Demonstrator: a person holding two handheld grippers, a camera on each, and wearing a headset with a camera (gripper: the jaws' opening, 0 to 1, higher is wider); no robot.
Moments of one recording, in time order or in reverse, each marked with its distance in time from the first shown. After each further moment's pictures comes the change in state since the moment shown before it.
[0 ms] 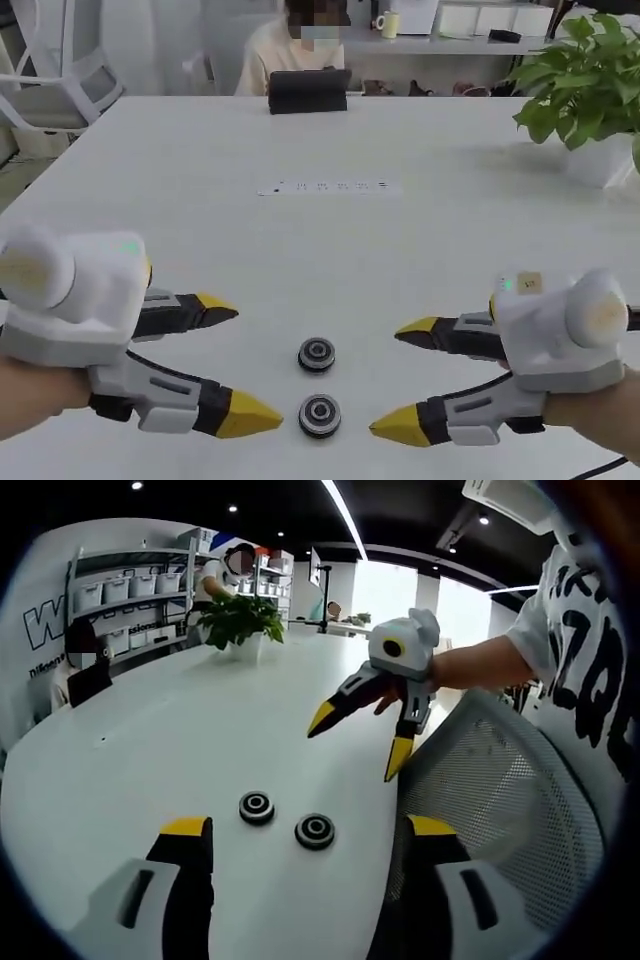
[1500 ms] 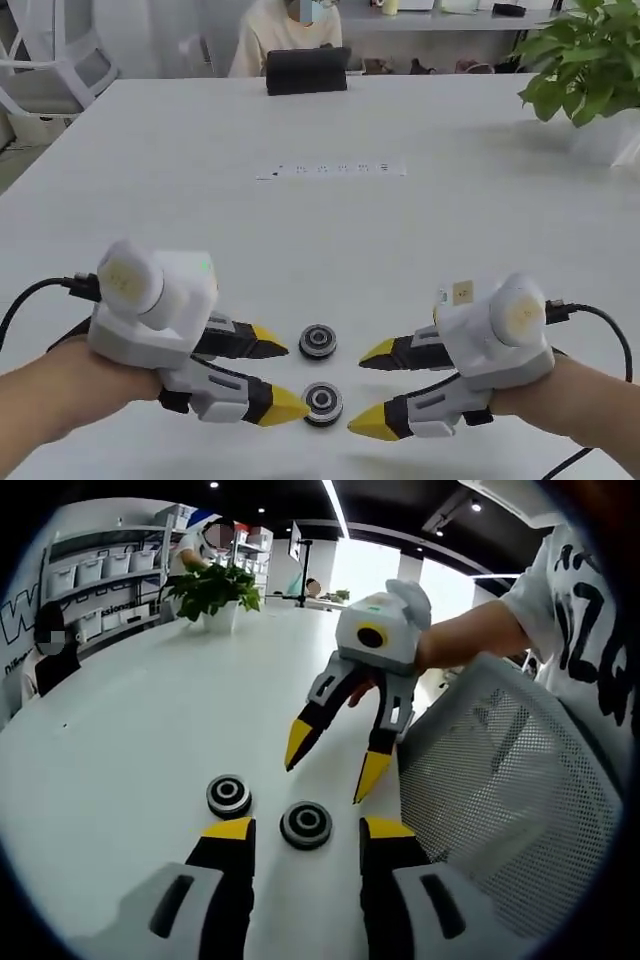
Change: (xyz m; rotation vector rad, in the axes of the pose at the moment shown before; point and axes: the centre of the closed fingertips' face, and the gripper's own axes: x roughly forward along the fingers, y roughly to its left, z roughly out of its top) left arm 0.052 -0.004 -0.030 0.021 0.107 -0.110; right arm 0.046 0.007 -0.033 -0.015 0.092 0.116
